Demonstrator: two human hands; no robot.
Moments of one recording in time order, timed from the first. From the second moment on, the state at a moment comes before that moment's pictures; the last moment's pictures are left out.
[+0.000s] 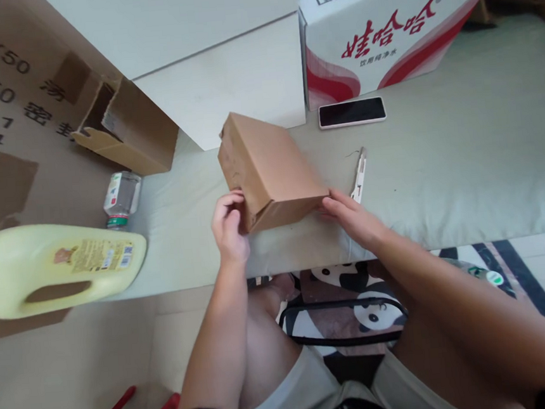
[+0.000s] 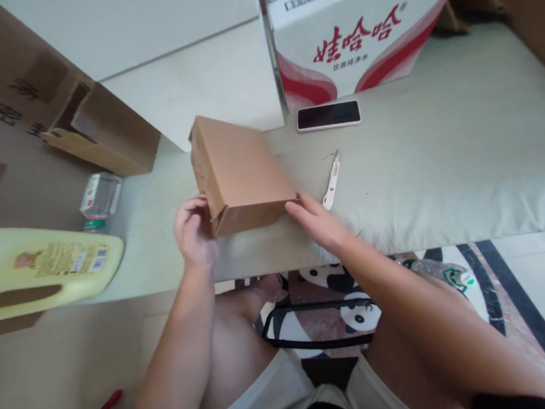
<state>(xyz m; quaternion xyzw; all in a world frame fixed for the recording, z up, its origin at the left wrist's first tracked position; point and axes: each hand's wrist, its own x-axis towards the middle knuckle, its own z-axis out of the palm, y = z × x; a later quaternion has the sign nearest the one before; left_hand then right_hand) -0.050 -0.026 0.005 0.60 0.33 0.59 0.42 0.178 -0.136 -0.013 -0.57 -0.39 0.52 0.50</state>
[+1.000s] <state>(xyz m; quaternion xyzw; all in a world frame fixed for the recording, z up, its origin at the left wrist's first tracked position) -0.032 0.004 0.003 0.40 0.40 0.48 0.66 0.191 -0.126 -0.002 -0.60 -0.61 0.26 0.45</state>
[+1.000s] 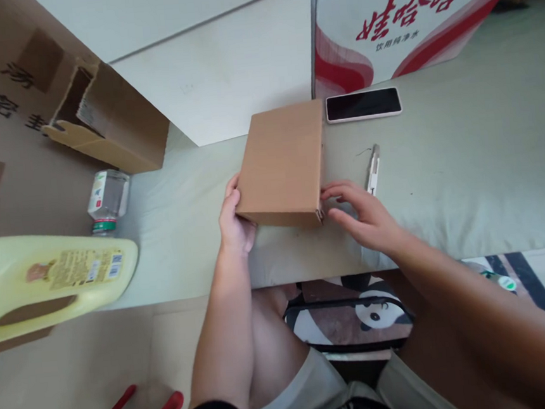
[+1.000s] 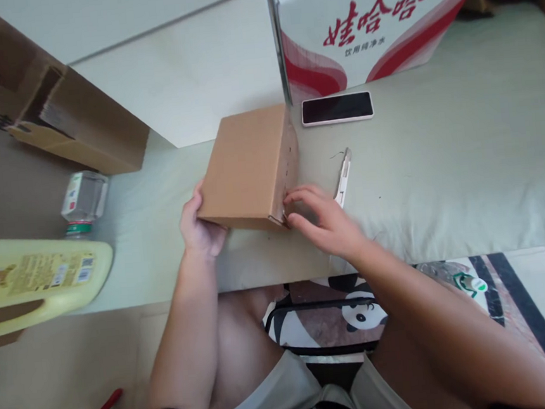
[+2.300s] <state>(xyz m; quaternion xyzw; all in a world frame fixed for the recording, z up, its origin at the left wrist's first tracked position) -0.041 0.018 -0.010 0.44 0.45 0.55 0.55 0.229 -0.138 0.020 -0.63 -0.49 0.46 0.38</state>
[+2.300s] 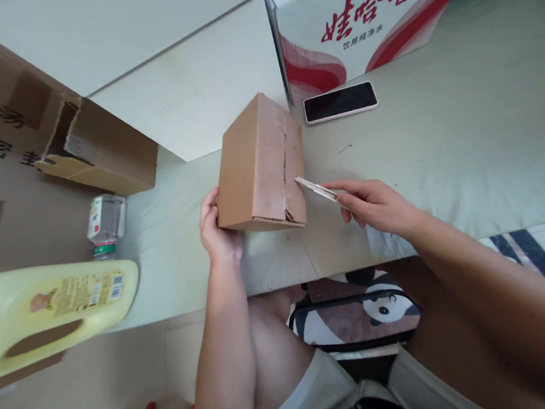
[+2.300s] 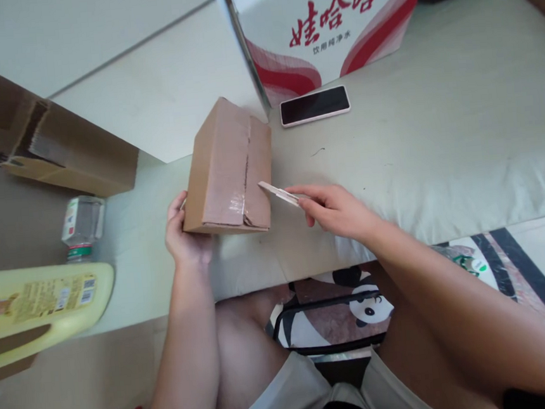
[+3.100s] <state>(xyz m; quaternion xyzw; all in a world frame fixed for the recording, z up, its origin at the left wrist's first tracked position) -0.017 -0.002 -0.006 0.54 0.41 0.54 0.49 0.224 -0.156 0.041 -0.67 -0.55 0.41 0.26</state>
